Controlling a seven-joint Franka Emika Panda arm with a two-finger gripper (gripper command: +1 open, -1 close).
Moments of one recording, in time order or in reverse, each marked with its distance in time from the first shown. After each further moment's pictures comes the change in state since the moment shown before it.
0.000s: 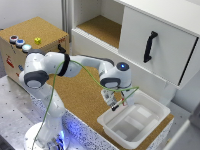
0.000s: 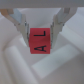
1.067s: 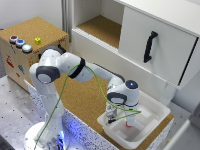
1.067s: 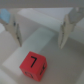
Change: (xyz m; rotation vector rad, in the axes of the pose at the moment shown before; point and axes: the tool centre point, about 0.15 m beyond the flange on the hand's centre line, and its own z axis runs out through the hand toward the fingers) arm 0.003 0.037 0.058 -0.085 -0.041 0.326
